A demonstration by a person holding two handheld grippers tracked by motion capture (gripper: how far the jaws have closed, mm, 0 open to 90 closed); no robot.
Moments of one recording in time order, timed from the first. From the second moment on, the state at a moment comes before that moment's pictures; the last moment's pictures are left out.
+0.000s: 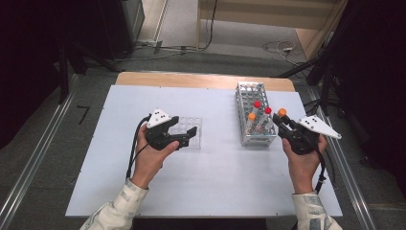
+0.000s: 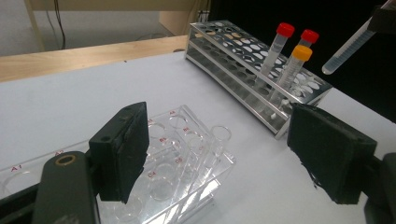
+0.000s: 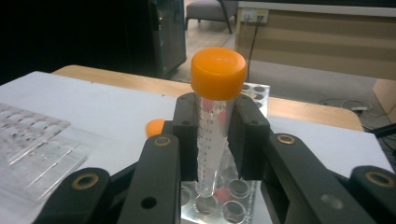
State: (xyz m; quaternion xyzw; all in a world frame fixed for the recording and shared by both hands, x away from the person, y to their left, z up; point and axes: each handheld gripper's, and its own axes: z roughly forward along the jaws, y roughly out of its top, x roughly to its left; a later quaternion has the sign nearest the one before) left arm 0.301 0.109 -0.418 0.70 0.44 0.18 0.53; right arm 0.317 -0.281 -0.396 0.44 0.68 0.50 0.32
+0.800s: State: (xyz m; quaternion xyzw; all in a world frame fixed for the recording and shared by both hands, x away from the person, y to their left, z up) left arm 0.297 0.106 -0.413 0.70 0.43 0.18 0.54; right arm 0.297 -0.201 -0.422 0.35 0.75 0.52 0.22
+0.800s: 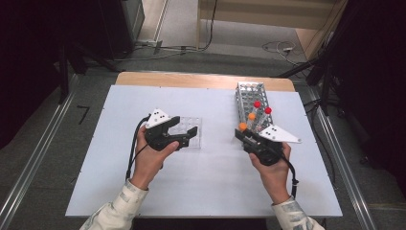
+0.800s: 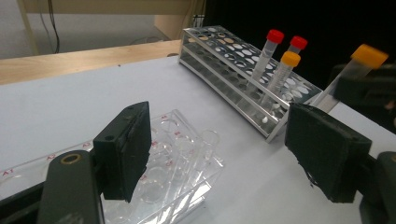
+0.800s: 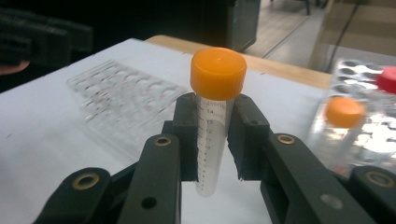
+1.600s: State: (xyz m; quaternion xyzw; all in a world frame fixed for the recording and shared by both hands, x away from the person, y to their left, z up) left arm 0.277 0.062 -0.415 0.74 0.36 0.15 0.54; right arm 0.283 -0.135 -0.449 0.29 0.80 0.49 0.18
